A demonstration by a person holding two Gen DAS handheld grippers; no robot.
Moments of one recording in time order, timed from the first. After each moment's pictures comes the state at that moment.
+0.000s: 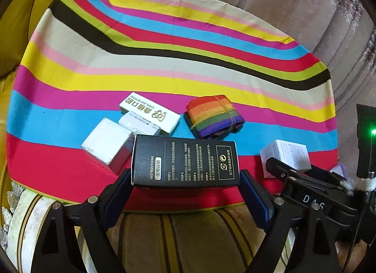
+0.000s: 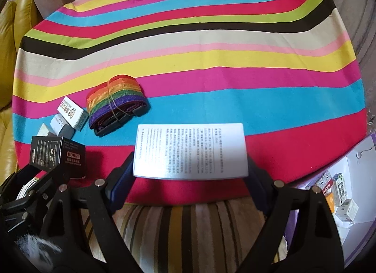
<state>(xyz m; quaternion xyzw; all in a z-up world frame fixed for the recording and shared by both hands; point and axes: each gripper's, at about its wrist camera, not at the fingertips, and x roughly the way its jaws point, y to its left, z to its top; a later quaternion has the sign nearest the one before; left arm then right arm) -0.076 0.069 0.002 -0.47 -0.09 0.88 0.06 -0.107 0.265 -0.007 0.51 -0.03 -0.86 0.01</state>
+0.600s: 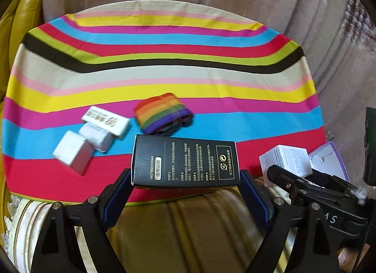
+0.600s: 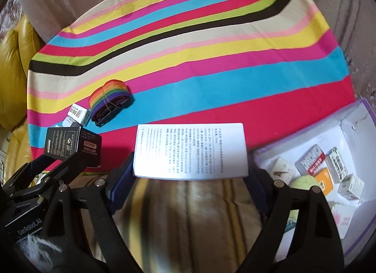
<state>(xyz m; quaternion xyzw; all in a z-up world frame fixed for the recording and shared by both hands) -0.063 0.136 0.019 -0.46 -0.03 0.88 0.11 -0.057 0.323 0.010 0.49 -0.10 -0.87 0.01</state>
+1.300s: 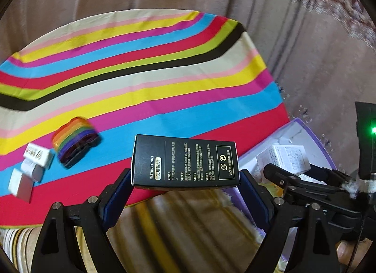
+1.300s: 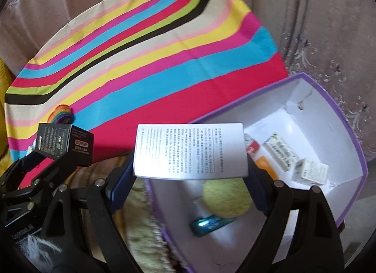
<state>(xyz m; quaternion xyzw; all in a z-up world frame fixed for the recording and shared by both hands) -0.056 0.257 0.027 -0.44 0.03 0.87 0.22 -0.014 0.431 0.013 0.47 -0.13 -0.87 -0.11</state>
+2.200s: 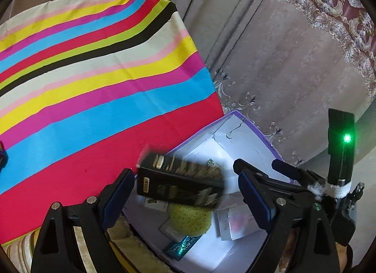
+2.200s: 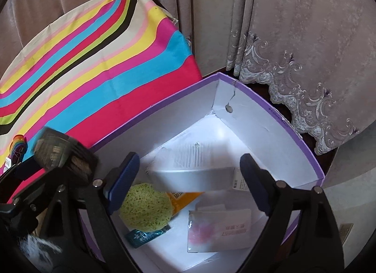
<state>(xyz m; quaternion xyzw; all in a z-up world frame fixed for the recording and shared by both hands) -0.065 0.355 0.014 -0.47 -0.02 0.80 0.37 0.007 0.524 0.016 0.46 -0.13 -0.85 -0.23</state>
